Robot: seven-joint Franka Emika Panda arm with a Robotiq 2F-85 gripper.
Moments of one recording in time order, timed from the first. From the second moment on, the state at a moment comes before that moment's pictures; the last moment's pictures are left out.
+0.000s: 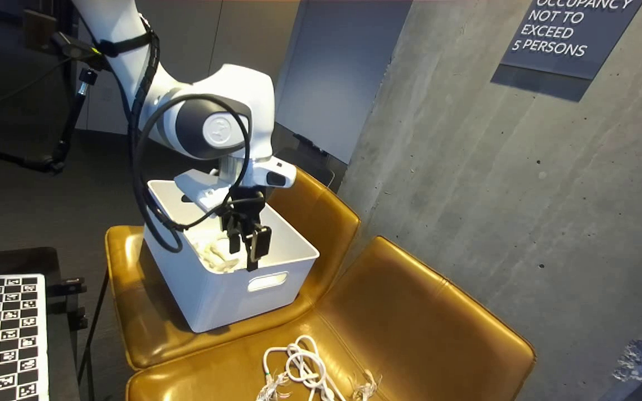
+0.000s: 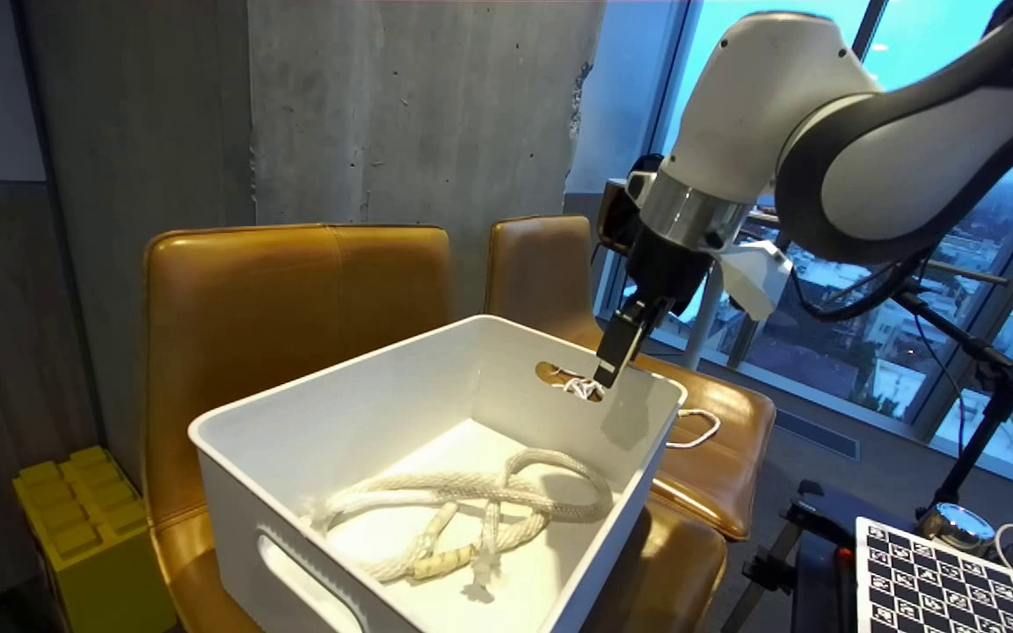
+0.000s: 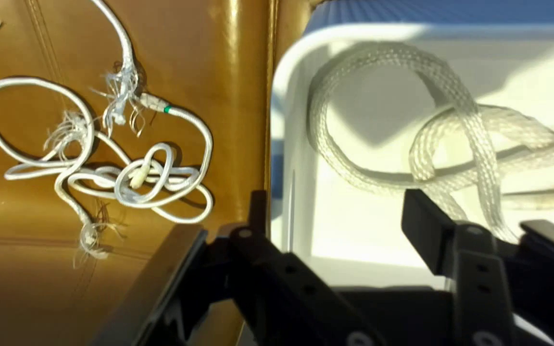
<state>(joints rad) 0.08 0.23 -0.07 -2.24 -0.25 2.66 0.16</state>
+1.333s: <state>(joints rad) -0.25 0.31 -0.16 -2.22 -0.05 2.60 -0.36</state>
